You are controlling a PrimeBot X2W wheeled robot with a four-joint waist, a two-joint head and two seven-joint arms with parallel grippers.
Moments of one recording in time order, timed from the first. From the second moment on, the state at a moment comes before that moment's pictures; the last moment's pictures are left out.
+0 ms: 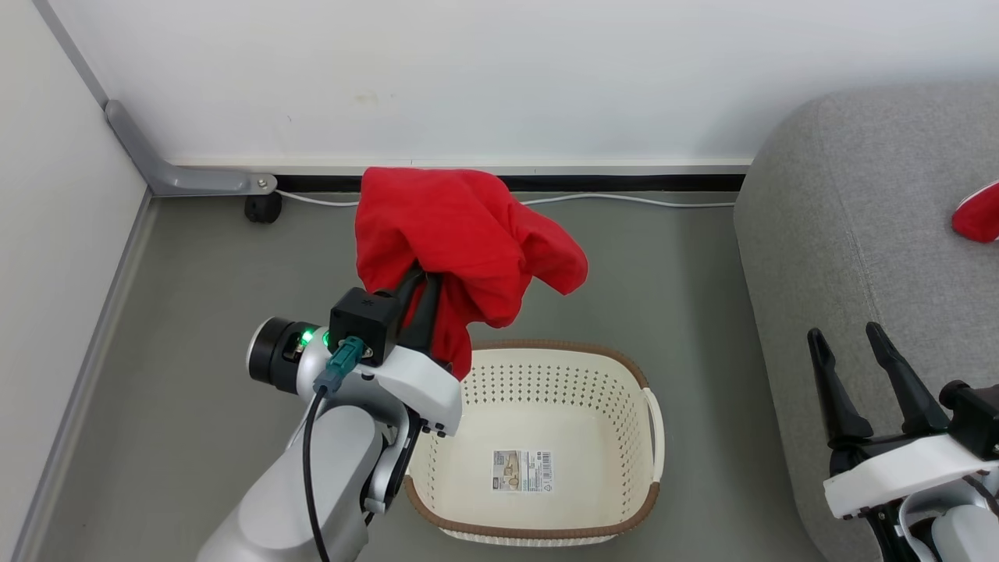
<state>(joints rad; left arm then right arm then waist) -0.54 0.13 -0.68 0.48 -0.48 0.22 -0.25 -0.16 -0.27 0.17 0.28 0.45 0.13 -0.26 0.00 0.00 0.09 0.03</state>
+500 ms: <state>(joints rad) -0.56 0.20 -0.69 0.24 -0.46 0.21 -0.16 -0.15 -0.25 0.18 0.28 0.45 0.13 -0.26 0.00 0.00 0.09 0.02</state>
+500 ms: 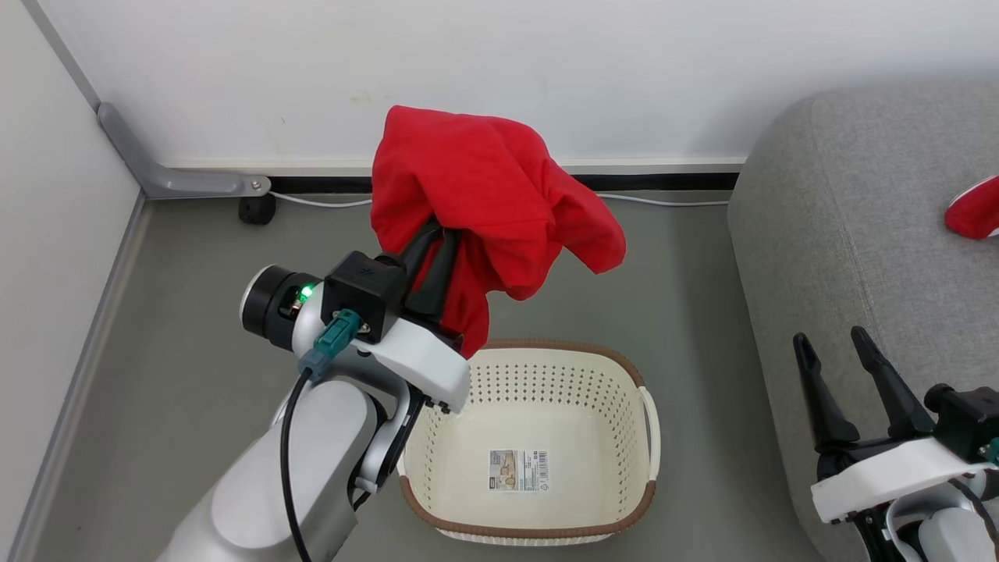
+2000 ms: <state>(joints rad) -0.60 0.13 -0.78 0.26 -0.47 0.19 -0.18 -0.58 -0.24 0.76 0.29 0.42 0.13 -0.26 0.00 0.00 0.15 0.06</state>
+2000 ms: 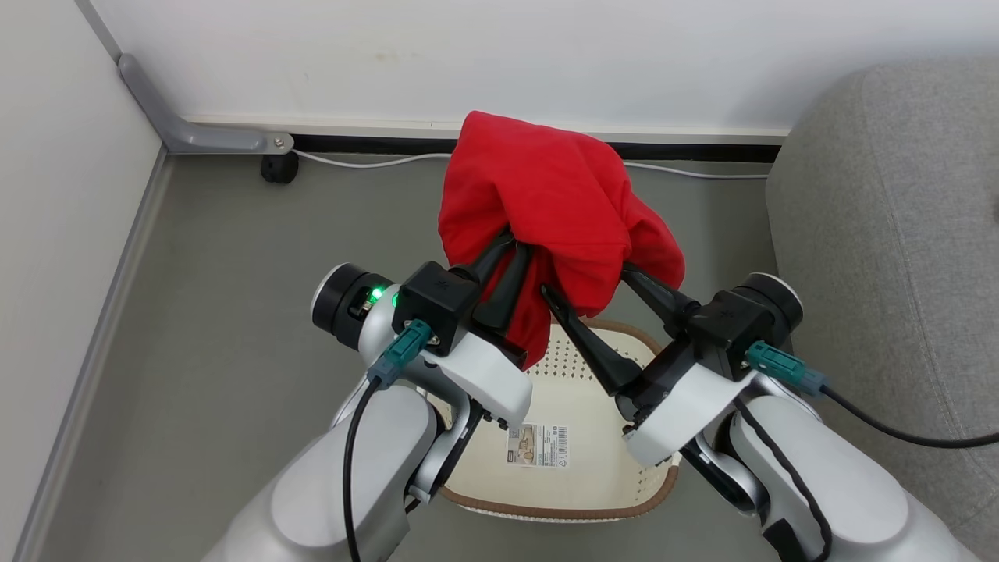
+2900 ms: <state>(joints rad) -0.61 0.11 -0.80 0.35 -0.48 0.17 -0.23 -0.58 -0.22 0.64 0.27 0.43 0.13 -0.26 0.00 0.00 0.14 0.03</state>
